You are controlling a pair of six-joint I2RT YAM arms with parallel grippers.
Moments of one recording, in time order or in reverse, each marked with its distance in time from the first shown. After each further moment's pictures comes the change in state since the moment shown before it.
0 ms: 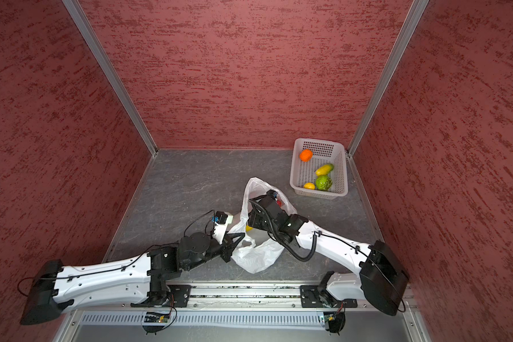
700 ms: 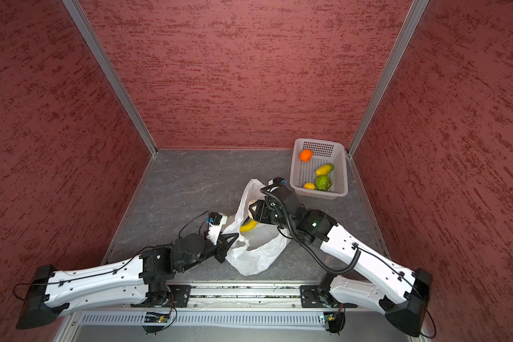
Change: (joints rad) left arm 0.002 -0.076 -0.010 -0.105 -0.036 0.006; right arm 0.006 -0.197 0.266 -0.319 -0.014 -0.087
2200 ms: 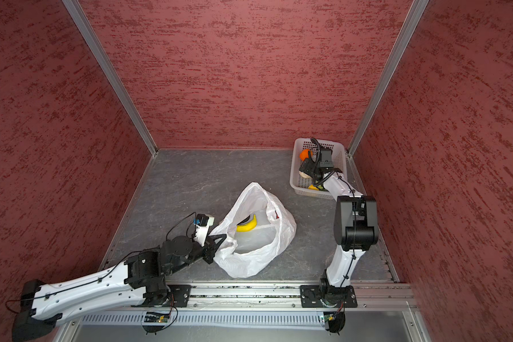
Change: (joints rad) left arm 0.055 -0.194 -0.067 -0.162 0.000 -0.027; right arm -0.872 0.748 0.236 0.363 -0.078 -0.370
